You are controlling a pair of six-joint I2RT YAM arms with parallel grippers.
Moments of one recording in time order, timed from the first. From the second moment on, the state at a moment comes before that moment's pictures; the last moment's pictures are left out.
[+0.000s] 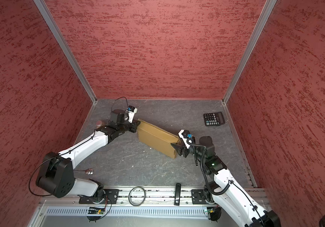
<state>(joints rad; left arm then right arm) -0.38 1.43 0.97 -0.15 0.22 -0.12 0.40 0.74 0.45 0.05 -0.51 -0.09</state>
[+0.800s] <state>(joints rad) -0.40 1.39 0.93 -0.15 0.19 -0.13 0.40 0.81 0.78 -0.39 -0.36 0.36</state>
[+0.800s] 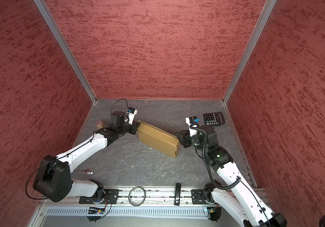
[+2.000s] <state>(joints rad) -0.41 1.38 0.88 -0.08 0.16 -0.13 0.46 0.88 0.73 -0.52 -0.41 0.51</state>
